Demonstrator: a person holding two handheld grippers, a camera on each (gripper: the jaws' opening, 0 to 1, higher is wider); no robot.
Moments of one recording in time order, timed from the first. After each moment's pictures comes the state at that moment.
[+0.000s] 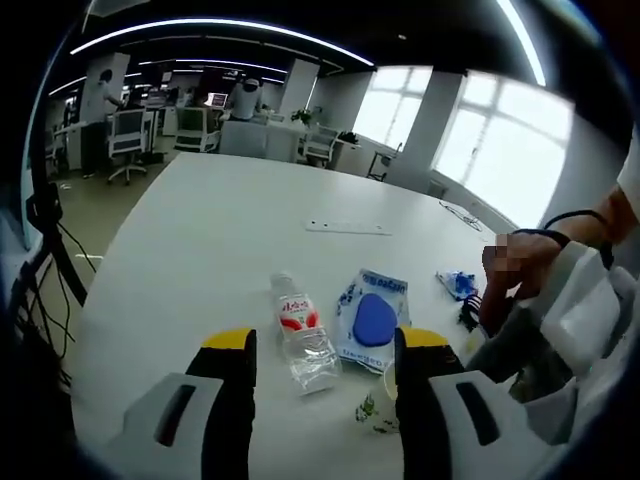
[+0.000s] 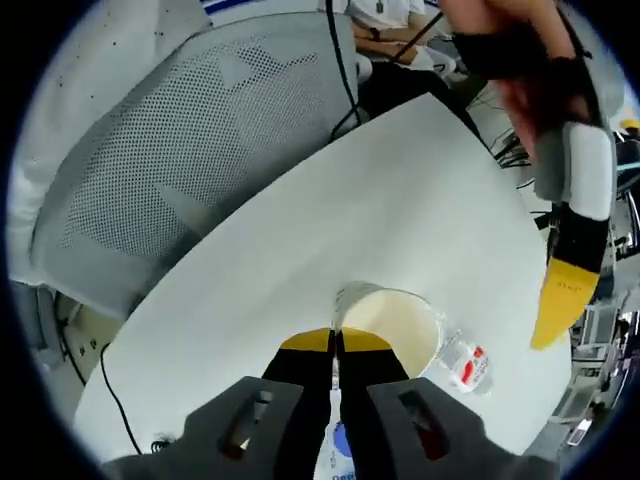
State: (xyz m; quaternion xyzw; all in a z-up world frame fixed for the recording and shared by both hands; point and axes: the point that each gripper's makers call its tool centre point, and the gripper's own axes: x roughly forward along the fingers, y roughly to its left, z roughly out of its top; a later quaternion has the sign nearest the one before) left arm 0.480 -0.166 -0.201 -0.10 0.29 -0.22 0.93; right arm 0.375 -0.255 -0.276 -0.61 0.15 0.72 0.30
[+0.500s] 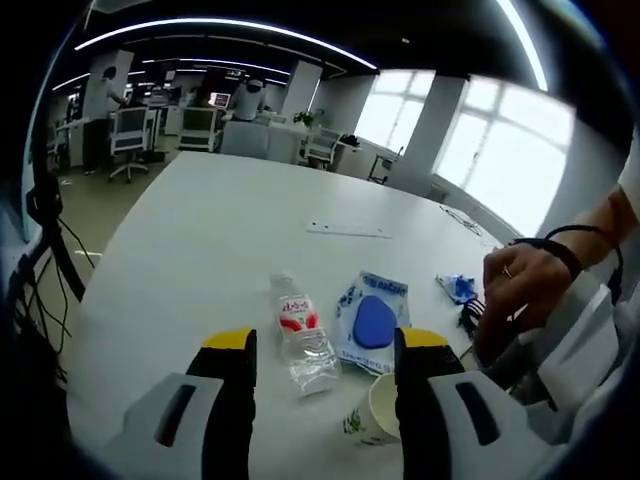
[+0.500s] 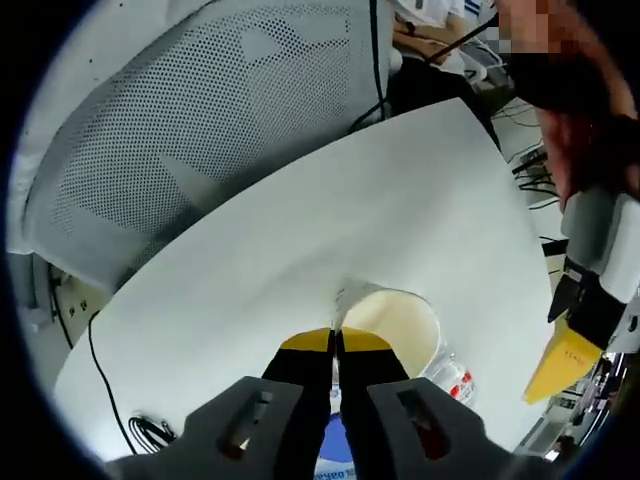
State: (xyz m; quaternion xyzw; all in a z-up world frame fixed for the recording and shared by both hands) left arm 0.481 -0.165 -0.204 -0.11 0.28 -0.21 0.93; right arm 0.373 -0.249 -0.288 -0.64 0.12 0.71 0.26
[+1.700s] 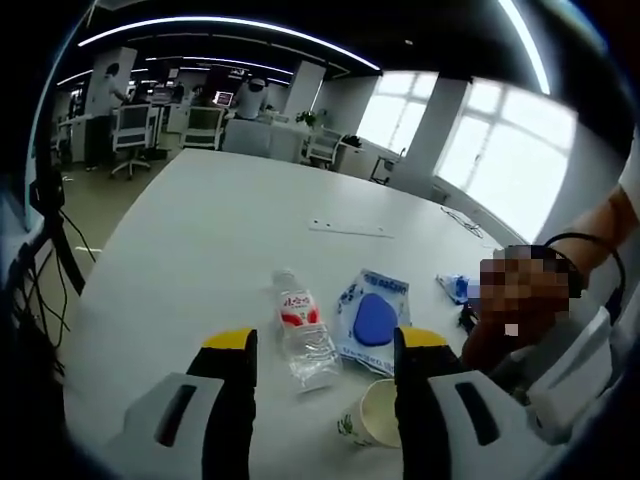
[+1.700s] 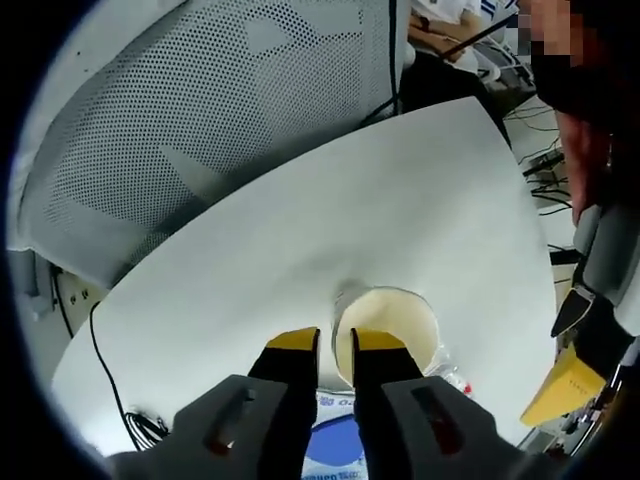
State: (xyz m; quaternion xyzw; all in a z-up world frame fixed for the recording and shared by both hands) left arm 0.477 -0.164 -0.208 -0.12 0.28 -0.21 0.93; right arm 0.367 -0.245 -0.295 -0.65 0.13 0.71 0.25
